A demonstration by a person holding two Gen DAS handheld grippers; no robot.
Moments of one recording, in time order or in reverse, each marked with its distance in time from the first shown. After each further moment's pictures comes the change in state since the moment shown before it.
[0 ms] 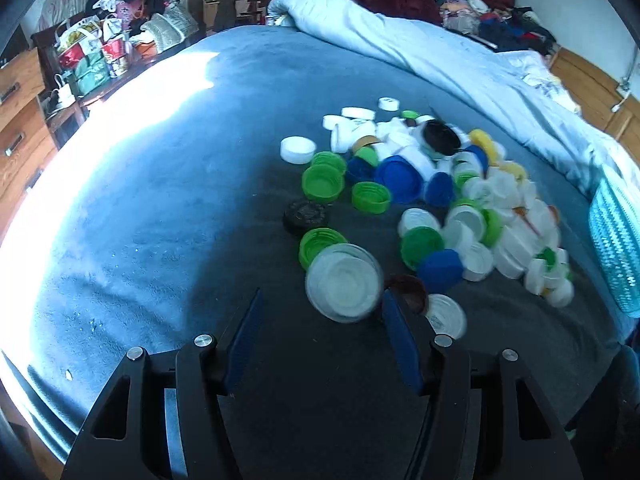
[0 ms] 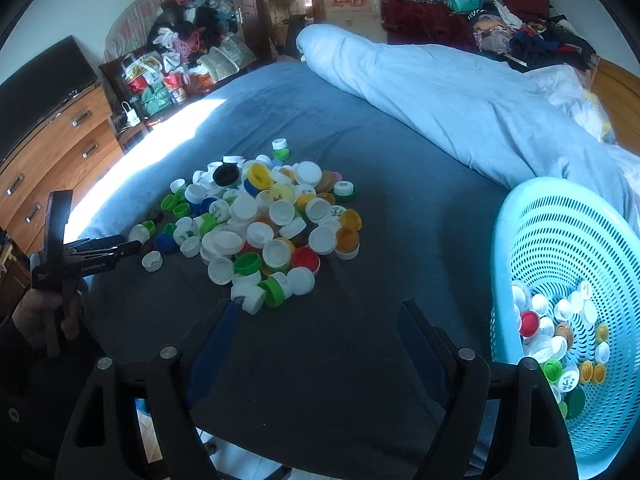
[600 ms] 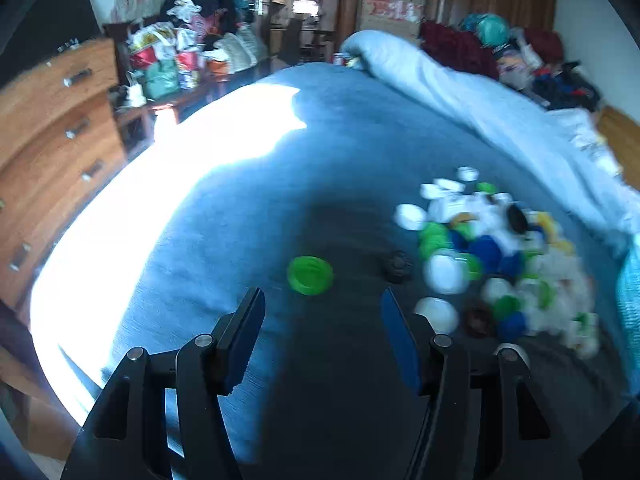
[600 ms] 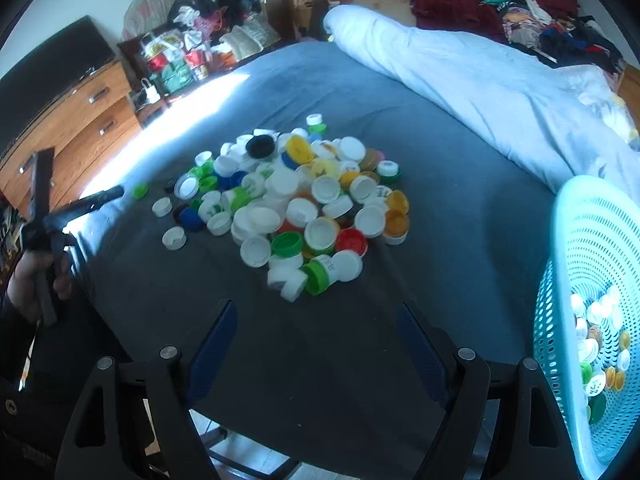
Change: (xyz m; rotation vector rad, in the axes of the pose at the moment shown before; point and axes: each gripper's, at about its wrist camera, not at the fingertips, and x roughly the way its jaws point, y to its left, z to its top) left arm -0.037 0.074 0.009 -0.145 -0.151 0.157; right arm 0.025 0.032 -0.006 -0.049 0.068 0.068
